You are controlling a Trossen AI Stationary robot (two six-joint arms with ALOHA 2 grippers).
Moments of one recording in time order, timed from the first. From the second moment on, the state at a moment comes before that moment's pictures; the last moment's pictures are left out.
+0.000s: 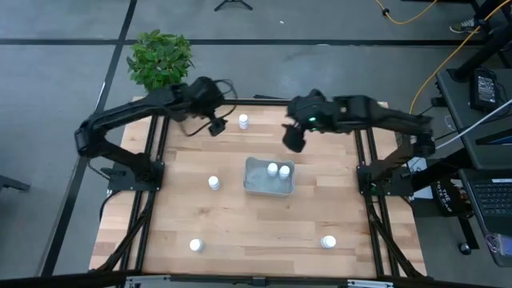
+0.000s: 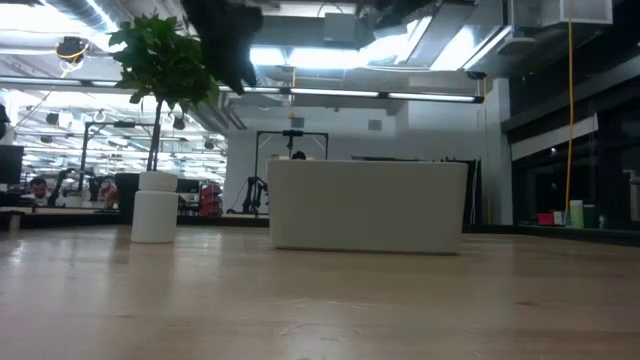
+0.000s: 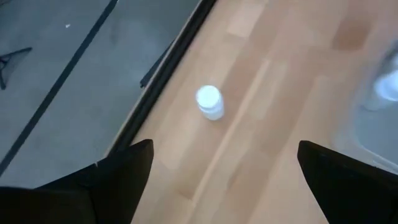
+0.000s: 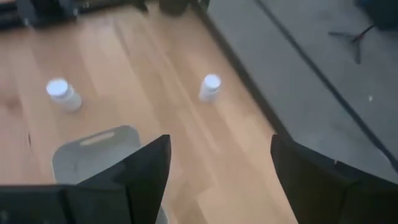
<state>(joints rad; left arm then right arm) 0.47 1.35 1.35 -0.90 -0.15 0.05 -0.05 1.56 1.86 -1.14 0.43 0.23</state>
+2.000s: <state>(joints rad) 0.65 1.96 1.41 -0.62 0.09 0.07 -0.03 1.46 1.69 -1.20 0.43 0.28</state>
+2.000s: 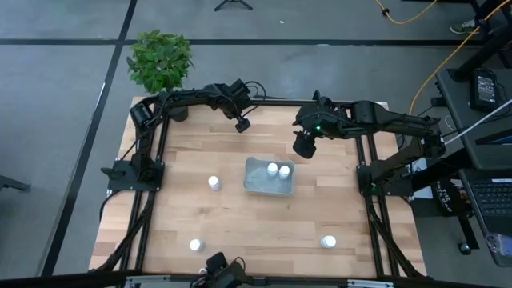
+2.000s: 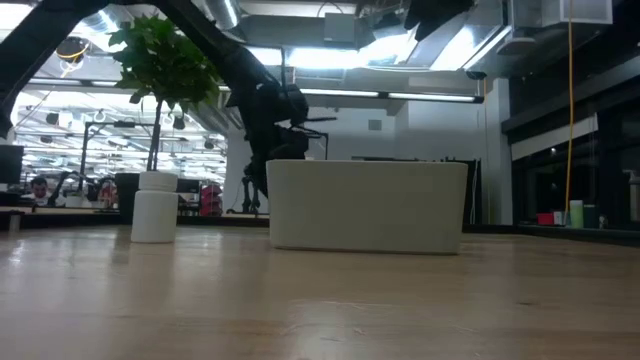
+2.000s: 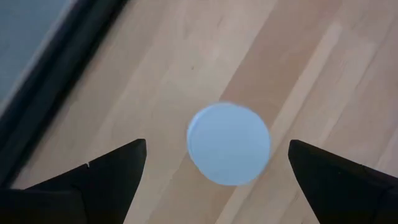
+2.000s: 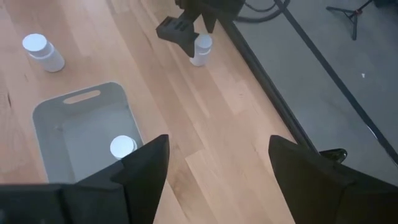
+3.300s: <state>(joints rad) 0.51 1.80 1.57 -0.88 0.15 0.13 -0.04 1.46 1.68 -1.20 0.47 0.25</state>
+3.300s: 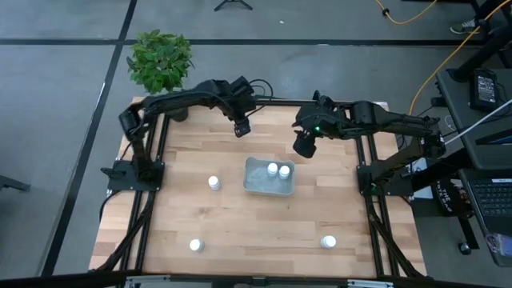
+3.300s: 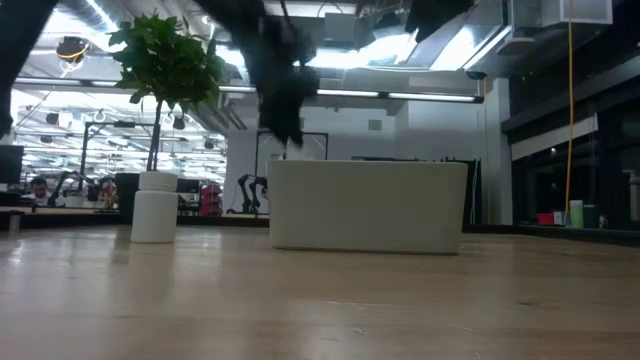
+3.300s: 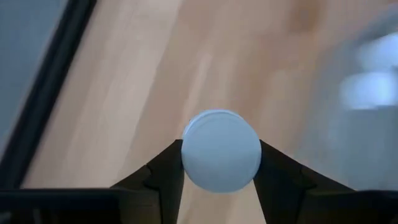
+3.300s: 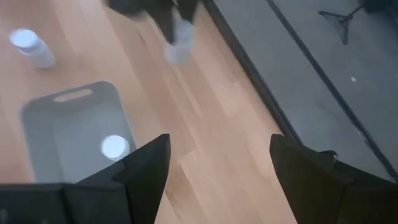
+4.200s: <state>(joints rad) 0.05 1.60 1.67 -0.95 0.05 -0.08 -0.07 1.40 1.68 -1.25 0.48 0.29</state>
